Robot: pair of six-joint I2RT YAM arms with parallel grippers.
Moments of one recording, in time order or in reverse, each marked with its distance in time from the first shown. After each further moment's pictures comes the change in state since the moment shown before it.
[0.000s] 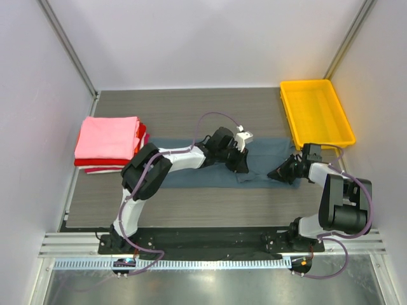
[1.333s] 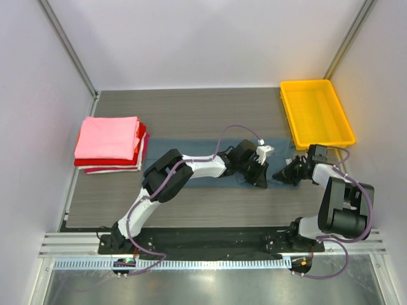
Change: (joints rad) left arm -0.155 0.185 0.215 -0.017 0.000 -0.140; right arm -0.060 -0.035 0.004 -0.069 0.022 -0.031
